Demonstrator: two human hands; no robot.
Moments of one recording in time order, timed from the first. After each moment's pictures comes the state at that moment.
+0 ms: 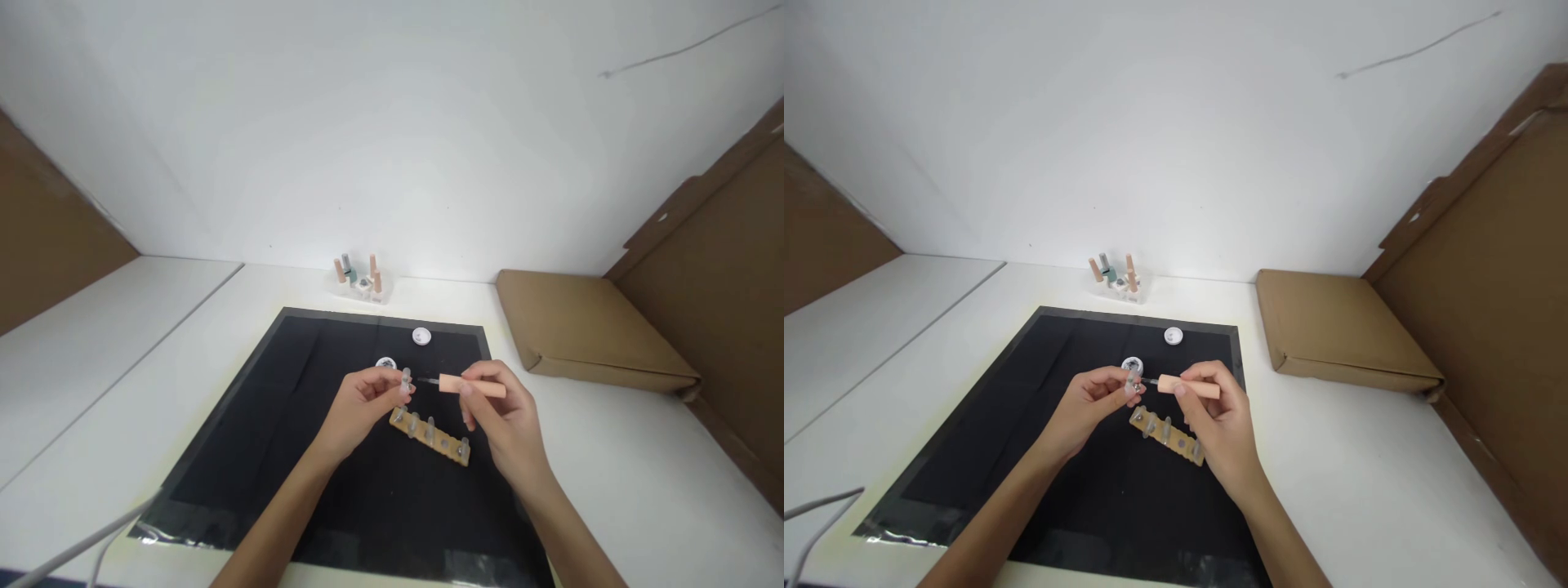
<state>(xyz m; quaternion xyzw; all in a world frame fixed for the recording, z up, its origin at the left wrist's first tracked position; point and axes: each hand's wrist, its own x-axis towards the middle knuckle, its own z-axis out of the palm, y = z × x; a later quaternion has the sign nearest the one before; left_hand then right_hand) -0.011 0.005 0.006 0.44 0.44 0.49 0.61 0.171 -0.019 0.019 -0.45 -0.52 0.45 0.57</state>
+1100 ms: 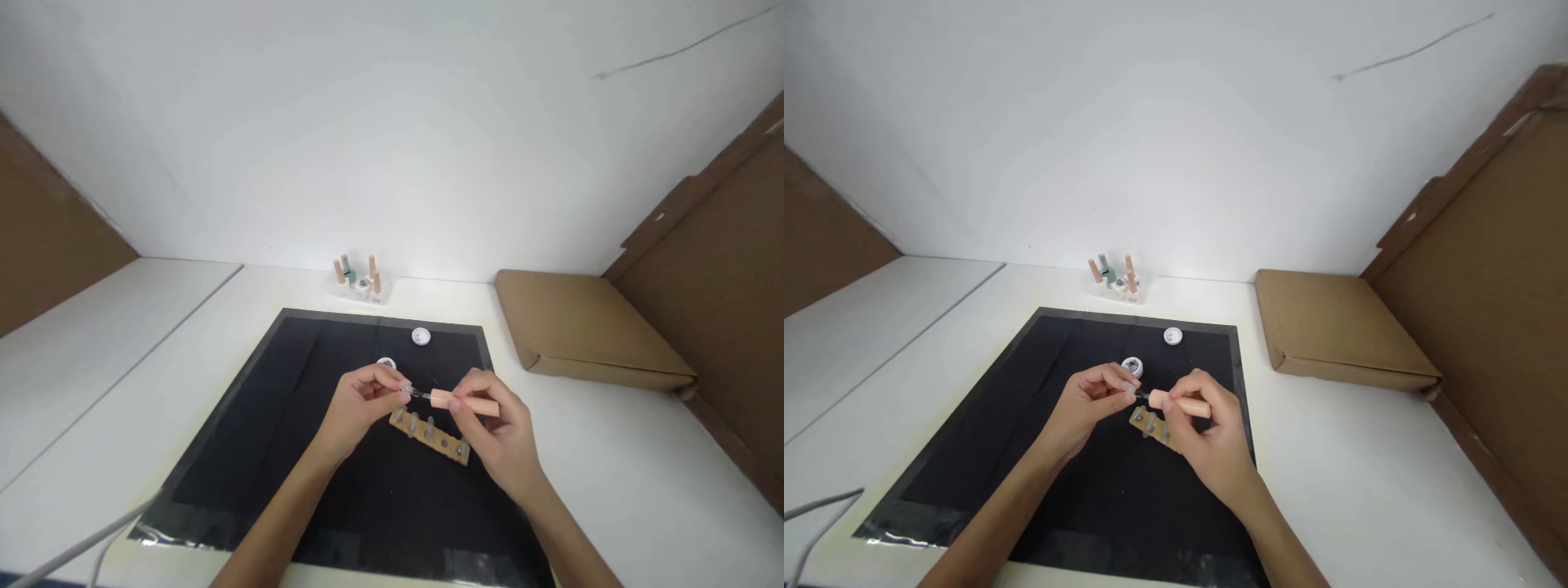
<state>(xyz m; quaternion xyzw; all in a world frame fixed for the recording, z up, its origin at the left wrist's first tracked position) -0.011 0.007 0.007 0.45 0.37 0.54 0.61 0.171 -0.020 0.023 -0.40 -0.67 0.29 0.55</state>
